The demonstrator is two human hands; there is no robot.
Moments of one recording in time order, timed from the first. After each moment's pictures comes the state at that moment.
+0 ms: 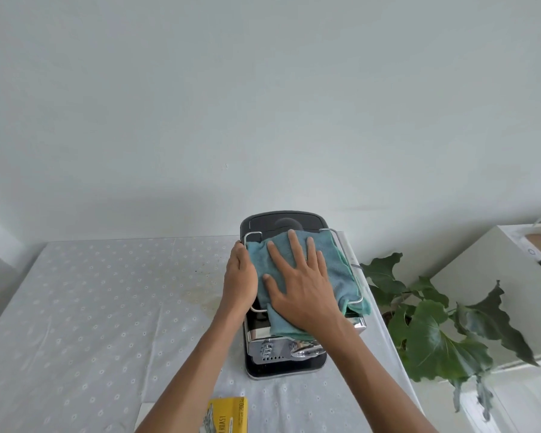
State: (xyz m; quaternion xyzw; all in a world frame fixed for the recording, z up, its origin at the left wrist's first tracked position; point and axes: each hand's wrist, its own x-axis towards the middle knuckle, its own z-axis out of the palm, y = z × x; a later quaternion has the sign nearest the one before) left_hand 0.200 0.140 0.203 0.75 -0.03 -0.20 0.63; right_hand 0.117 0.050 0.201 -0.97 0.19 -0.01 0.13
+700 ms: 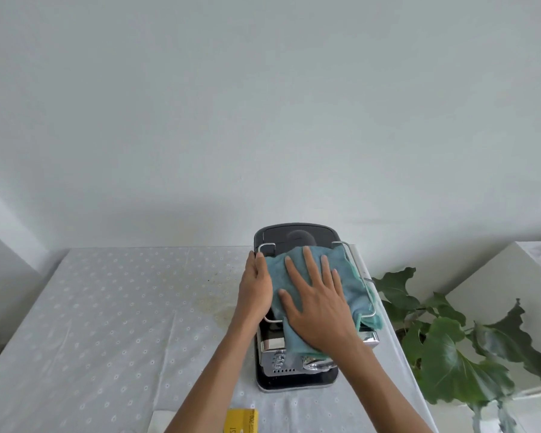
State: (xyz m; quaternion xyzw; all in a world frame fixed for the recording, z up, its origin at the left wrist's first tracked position) left_hand 0.203 0.143 0.196 0.76 -0.06 -0.22 0.60; right_hand 0.105 0.054 0.202 -0.97 0.20 0.00 0.12
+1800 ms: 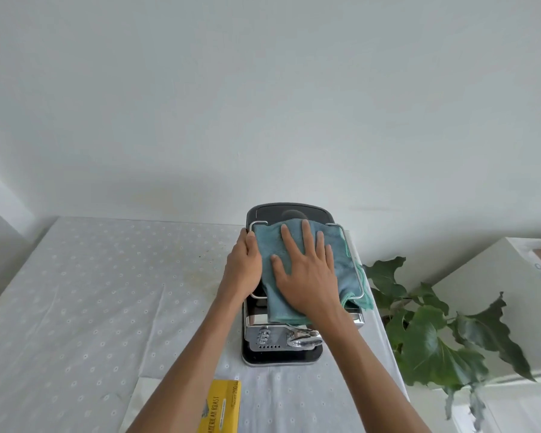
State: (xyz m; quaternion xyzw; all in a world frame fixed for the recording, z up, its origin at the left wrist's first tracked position) left_hand 0.210 0.144 0.179 0.80 -0.10 -0.18 0.56; right_hand 0.119 0.050 0.204 -0.96 0.24 -0.02 0.14
